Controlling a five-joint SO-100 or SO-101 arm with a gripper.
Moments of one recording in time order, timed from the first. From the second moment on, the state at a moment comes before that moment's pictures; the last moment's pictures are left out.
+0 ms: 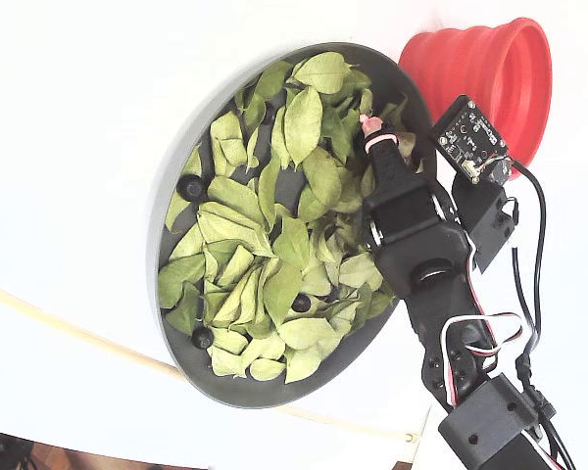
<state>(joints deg) 9.0 64.2 99.5 -30.0 -89.4</state>
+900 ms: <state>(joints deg) 8.5 60.6 98.8 -34.3 -89.0</state>
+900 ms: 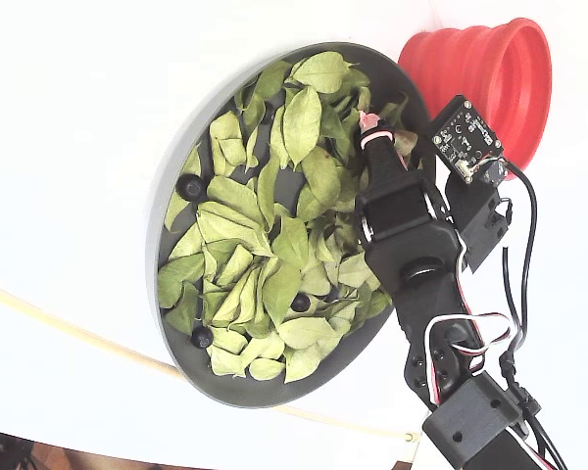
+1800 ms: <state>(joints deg) 8.3 59.2 99.1 -32.1 -91.5</state>
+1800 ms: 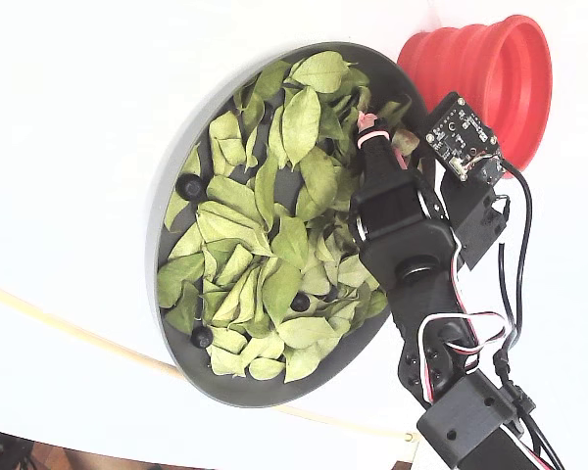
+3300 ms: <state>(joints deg) 5.8 59.6 102.3 -31.9 -92.0</state>
